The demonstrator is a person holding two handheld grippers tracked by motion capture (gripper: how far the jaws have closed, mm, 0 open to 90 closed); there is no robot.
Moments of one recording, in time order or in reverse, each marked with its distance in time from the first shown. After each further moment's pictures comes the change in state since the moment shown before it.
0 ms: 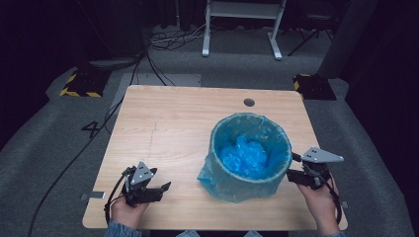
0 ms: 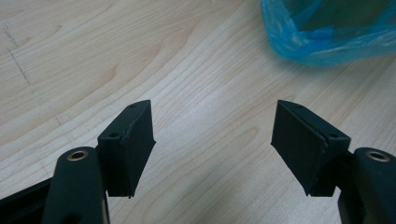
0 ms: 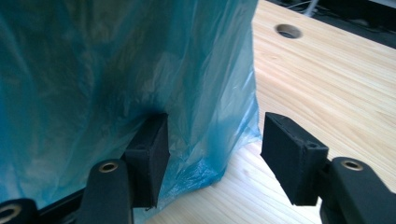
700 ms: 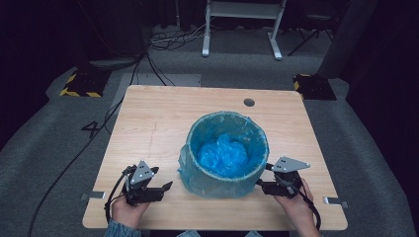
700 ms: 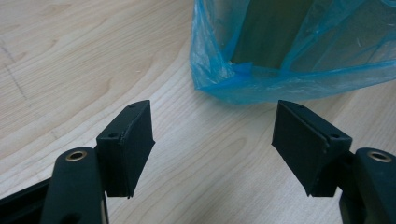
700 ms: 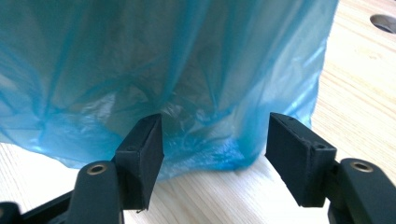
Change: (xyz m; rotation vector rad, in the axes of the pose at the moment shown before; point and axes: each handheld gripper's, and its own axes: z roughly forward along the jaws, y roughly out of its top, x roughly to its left) left arm -0.004 0.009 -0.003 -0.008 -0.030 0.014; right arm 0.057 -0.001 0.037 0.058 0.135 -0.078
